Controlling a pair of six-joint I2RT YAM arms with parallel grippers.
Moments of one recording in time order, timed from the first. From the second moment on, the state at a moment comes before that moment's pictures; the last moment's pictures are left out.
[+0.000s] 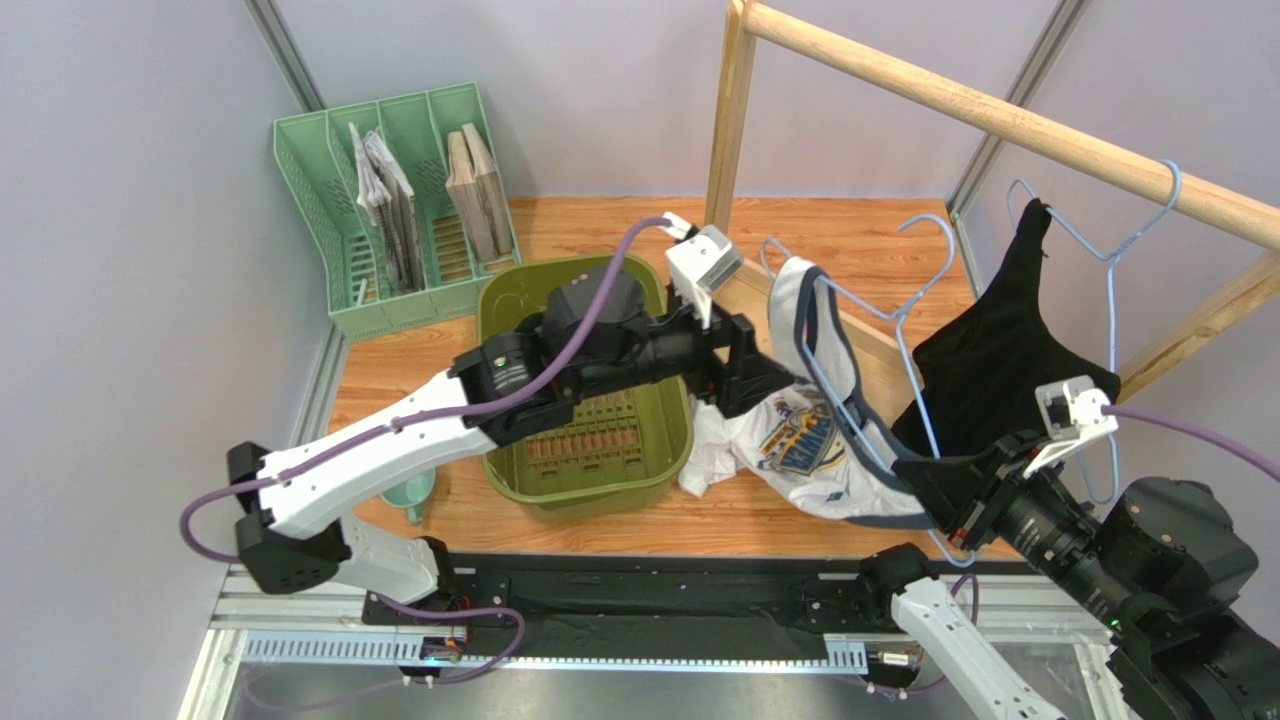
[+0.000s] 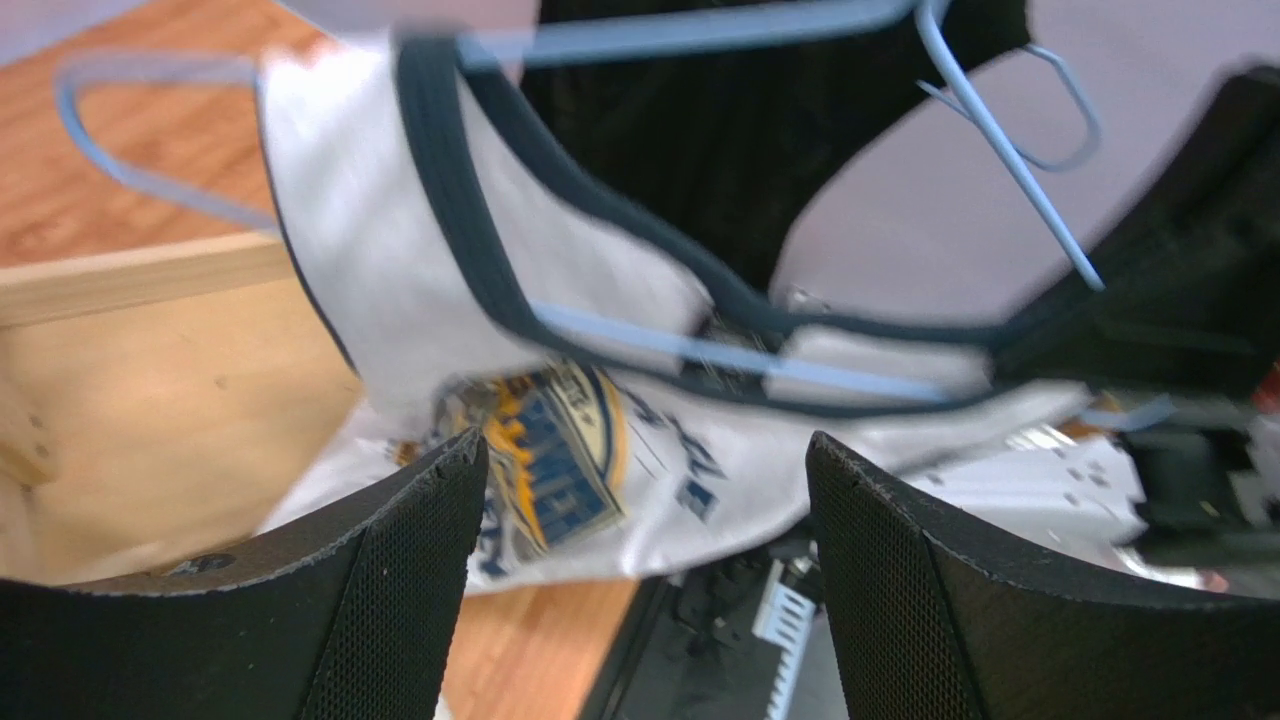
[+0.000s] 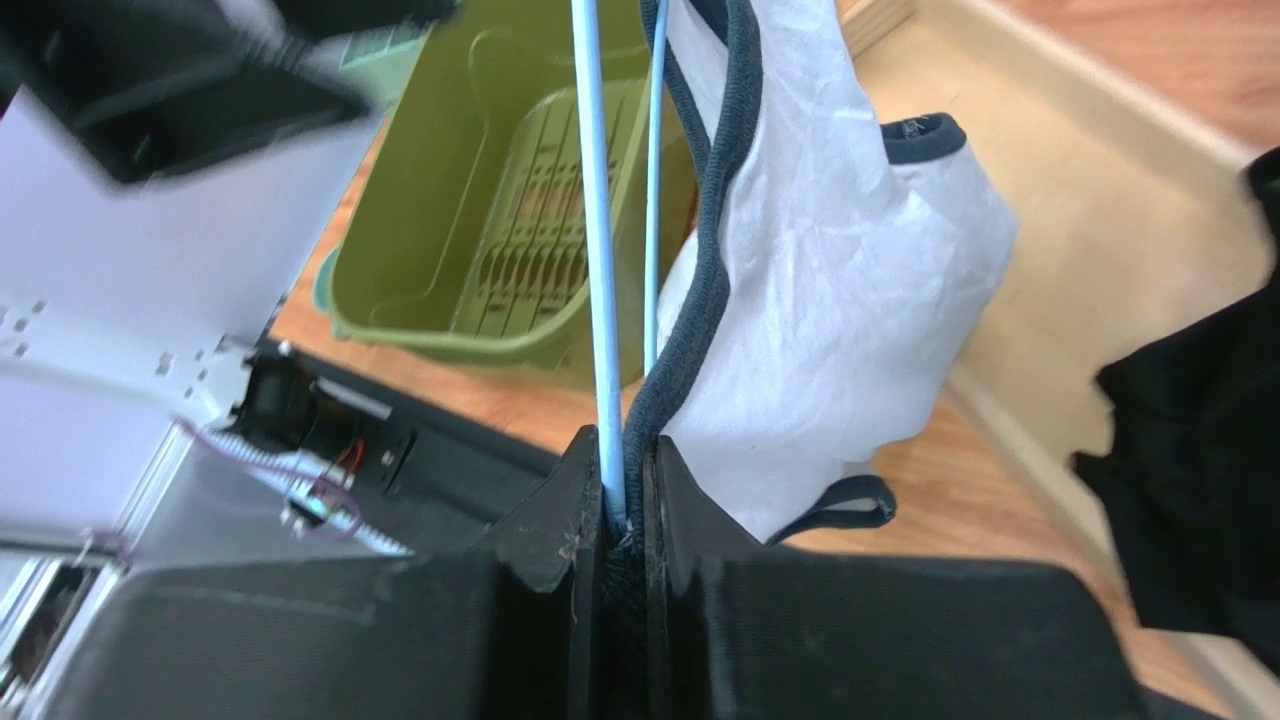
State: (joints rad) left arm -1.15 1.35 1.55 -0.32 0.06 -0.35; right arm 0.34 0.54 1.59 -1.34 -0.19 0.36
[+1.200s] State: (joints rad) left arm -1.21 1.65 1.94 -0.54 -0.46 -0.18; right arm 0.33 0.16 1.41 -1.34 -0.37 0.43
